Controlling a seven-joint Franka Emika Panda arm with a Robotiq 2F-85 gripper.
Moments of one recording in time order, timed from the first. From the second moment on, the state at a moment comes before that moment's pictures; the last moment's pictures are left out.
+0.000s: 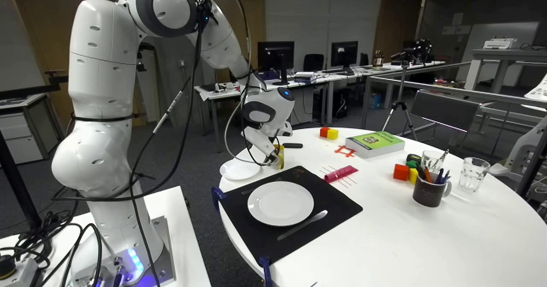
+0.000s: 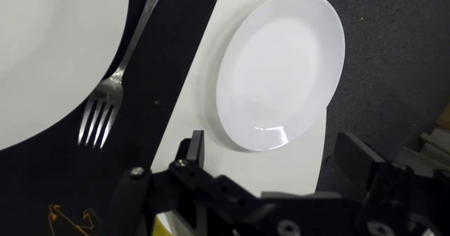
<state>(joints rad) -0.08 0.30 0.32 -2.27 0.66 2.42 -0.81</state>
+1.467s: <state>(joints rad) -0.05 0.33 0.26 -2.26 0.72 2.42 -0.82</state>
